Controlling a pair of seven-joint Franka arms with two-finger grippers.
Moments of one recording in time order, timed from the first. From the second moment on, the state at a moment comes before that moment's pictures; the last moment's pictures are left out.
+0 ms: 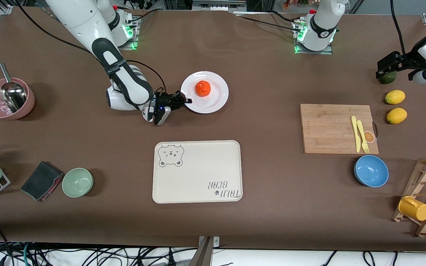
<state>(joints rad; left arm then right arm) -0.06 -0.12 0.05 -1.73 0.01 1.53 0.05 0.22 0.56 0.28 -2.21 1.41 2.31 -1.15</state>
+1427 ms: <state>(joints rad) 0.02 -0.11 -0.05 -1.72 -0.01 1.55 0.05 0.13 0.75 0.21 -1.64 1.19 2.26 -0.70</state>
